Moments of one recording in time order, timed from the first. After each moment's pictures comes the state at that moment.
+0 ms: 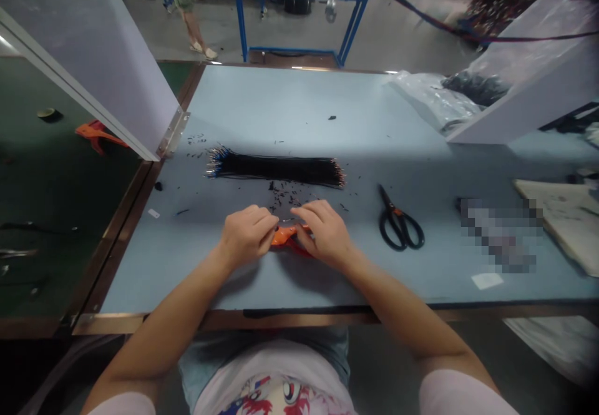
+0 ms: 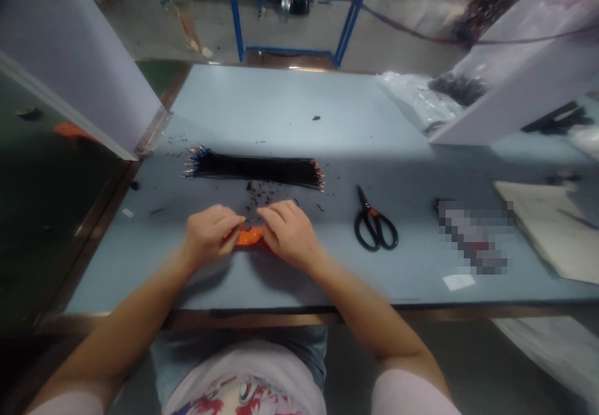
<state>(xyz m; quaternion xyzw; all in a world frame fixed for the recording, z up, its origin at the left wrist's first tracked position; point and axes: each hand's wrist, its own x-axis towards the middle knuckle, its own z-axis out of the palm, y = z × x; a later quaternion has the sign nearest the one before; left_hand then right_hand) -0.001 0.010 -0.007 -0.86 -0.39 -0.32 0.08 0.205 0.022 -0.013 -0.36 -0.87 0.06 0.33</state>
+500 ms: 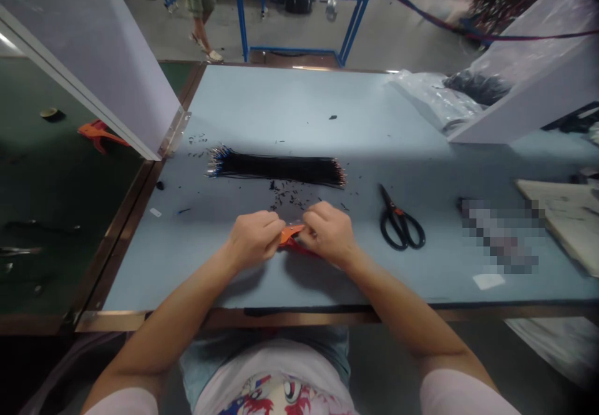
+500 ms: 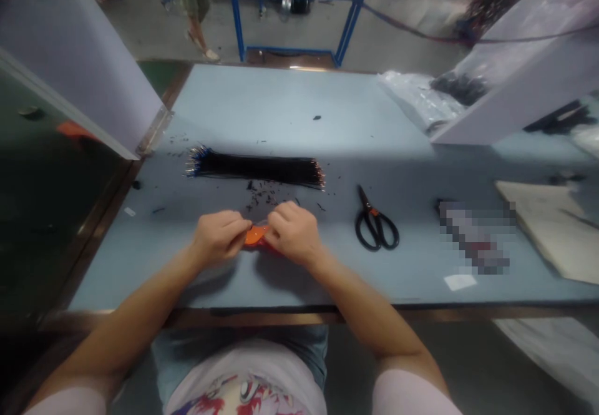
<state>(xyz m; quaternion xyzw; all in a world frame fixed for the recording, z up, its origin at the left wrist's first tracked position) 0.001 0.010 -0.003 -0.87 -0.36 -0.33 0.05 0.214 0.027 -0.008 -0.42 -0.85 -0.02 0.31</state>
